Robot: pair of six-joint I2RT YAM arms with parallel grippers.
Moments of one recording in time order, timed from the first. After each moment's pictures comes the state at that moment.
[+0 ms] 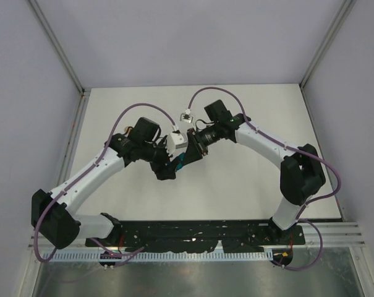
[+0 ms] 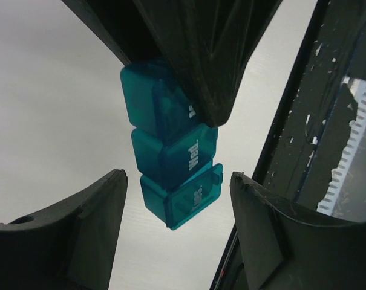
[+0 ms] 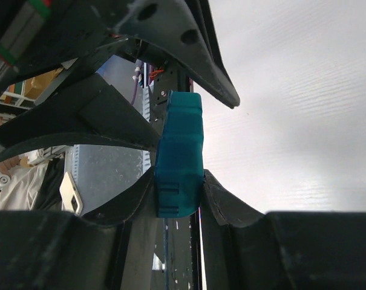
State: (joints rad) left arm -0.61 1.26 1.11 -0.80 0.48 0.39; right arm 0.60 1.74 1.37 -0.56 -1.11 -0.06
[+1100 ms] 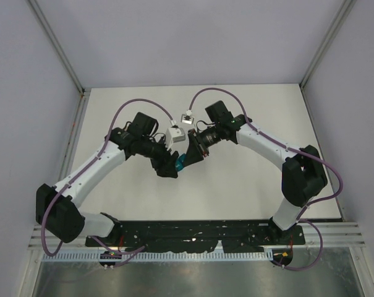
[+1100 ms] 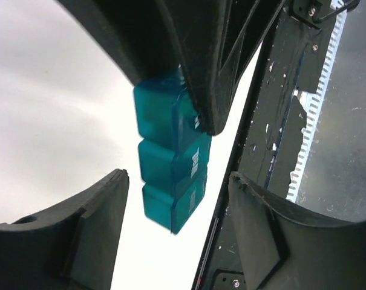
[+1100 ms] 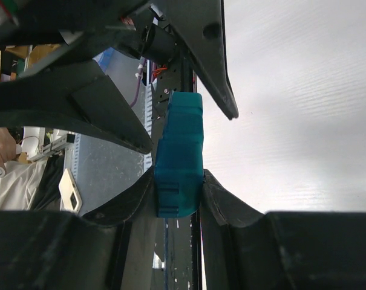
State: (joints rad) left arm -0.55 1.36 1.17 -0.84 0.70 0.38; right arm 0.60 1.71 1.35 -0.55 -1.14 -0.08
